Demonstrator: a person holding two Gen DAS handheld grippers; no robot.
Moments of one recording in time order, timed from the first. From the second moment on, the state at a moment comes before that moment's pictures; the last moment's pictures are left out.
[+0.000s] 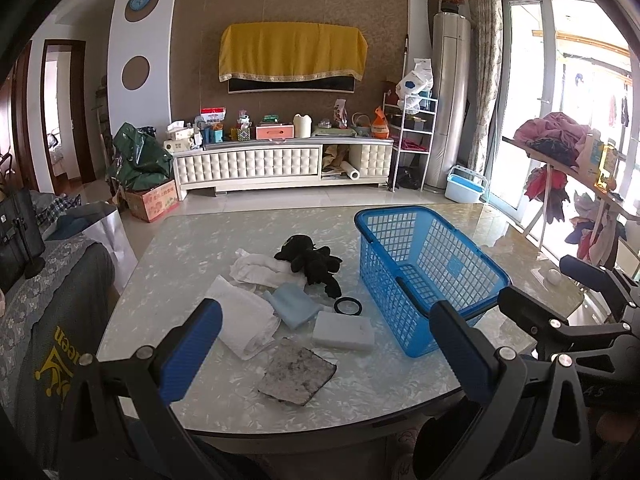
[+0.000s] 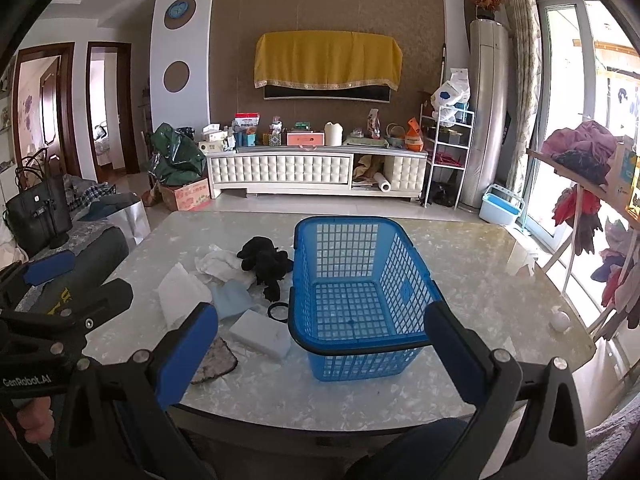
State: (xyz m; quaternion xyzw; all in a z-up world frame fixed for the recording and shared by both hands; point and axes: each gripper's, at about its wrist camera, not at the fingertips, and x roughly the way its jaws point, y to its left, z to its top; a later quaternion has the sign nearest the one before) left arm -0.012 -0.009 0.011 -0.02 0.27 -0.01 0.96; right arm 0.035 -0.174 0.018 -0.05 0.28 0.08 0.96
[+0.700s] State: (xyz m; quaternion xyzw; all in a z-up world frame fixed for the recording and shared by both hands) left arm -0.017 -0.011 0.014 -0.02 0.27 -0.02 0.96; right arm 0.031 -0.176 0.016 -0.04 0.29 0.09 0.95
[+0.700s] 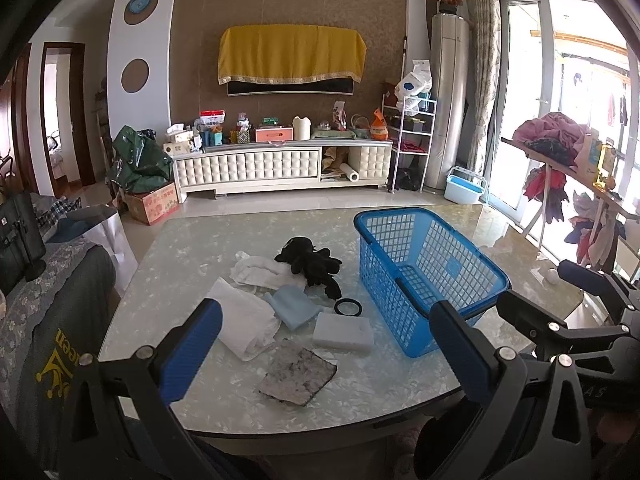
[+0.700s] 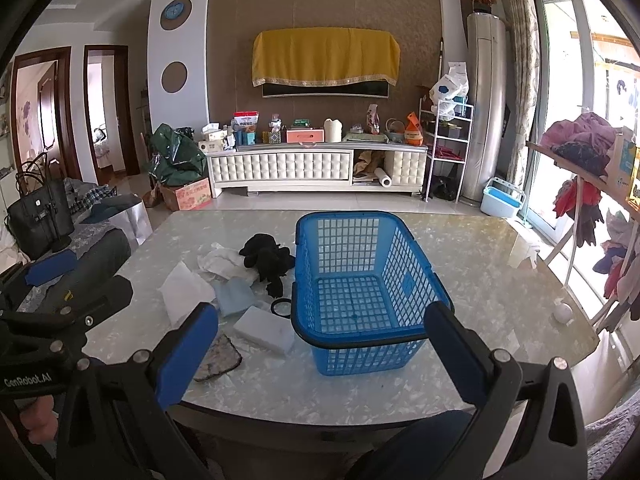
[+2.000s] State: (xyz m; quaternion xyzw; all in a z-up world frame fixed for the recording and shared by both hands) left arm 0.012 0.016 0.026 0.01 0.28 0.02 0.96; right arm 0.058 -0.155 0.023 -0.08 0.28 0.05 0.96
